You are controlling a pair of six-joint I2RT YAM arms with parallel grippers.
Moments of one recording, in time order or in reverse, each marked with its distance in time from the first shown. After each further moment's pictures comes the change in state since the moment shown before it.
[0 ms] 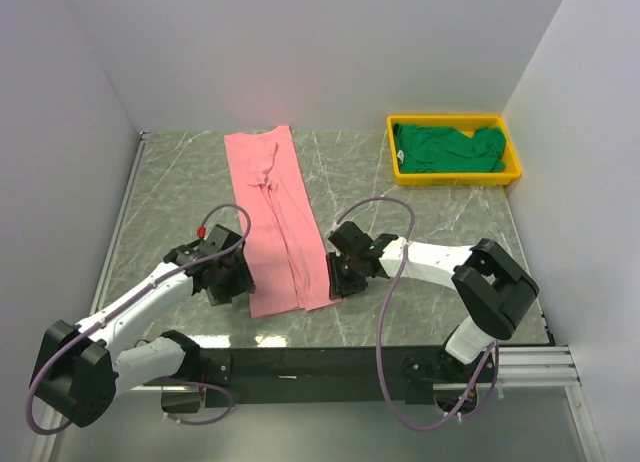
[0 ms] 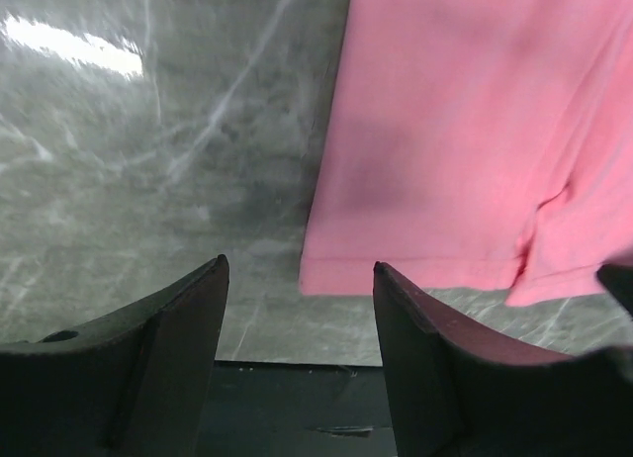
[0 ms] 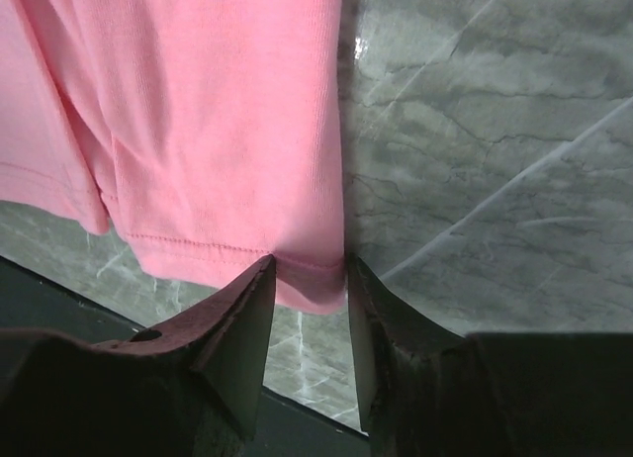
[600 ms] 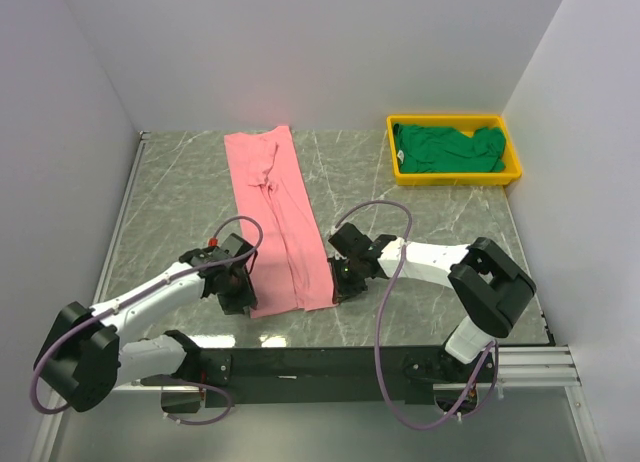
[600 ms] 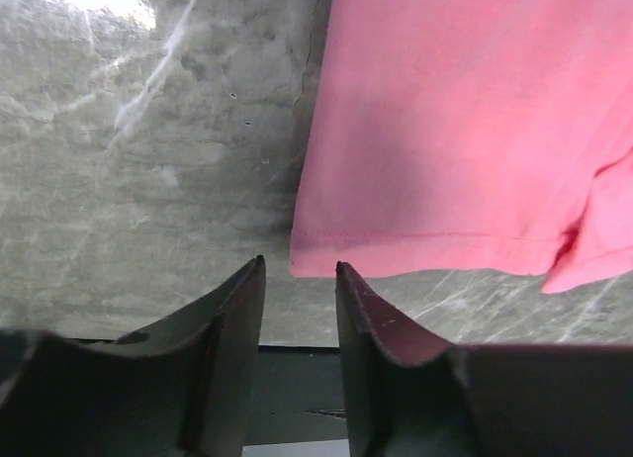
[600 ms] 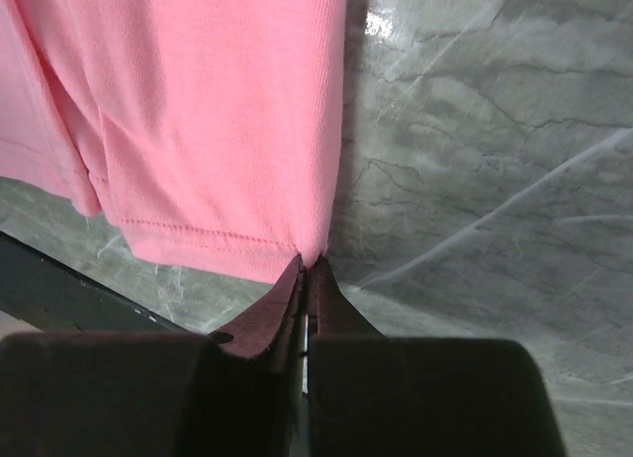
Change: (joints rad) left arm -0.106 0.066 -0.055 0.018 0.049 -0.086; right arm 0.000 0.017 -0.009 -0.004 -0.060 -0.006
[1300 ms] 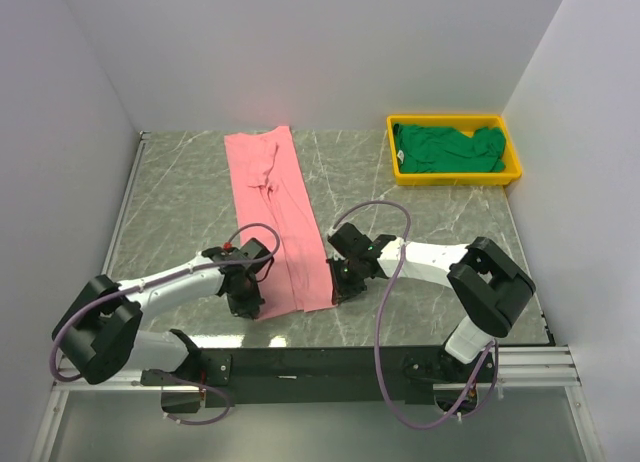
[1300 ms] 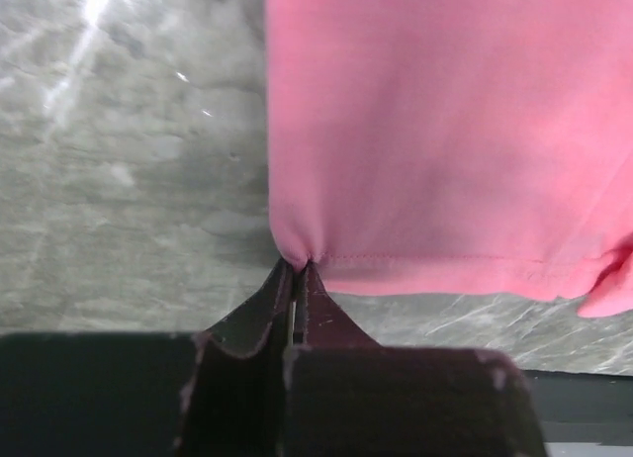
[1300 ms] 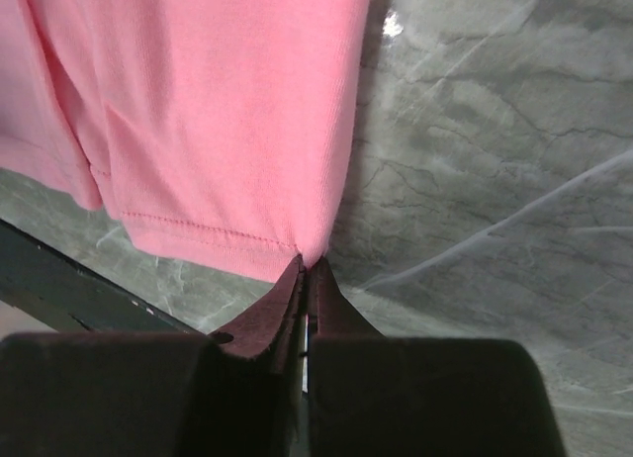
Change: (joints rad) left arm -0.100 0.167 0.026 0.019 -0.012 -0.043; right arm 0.000 0.005 0.001 0.005 -0.020 -0.030
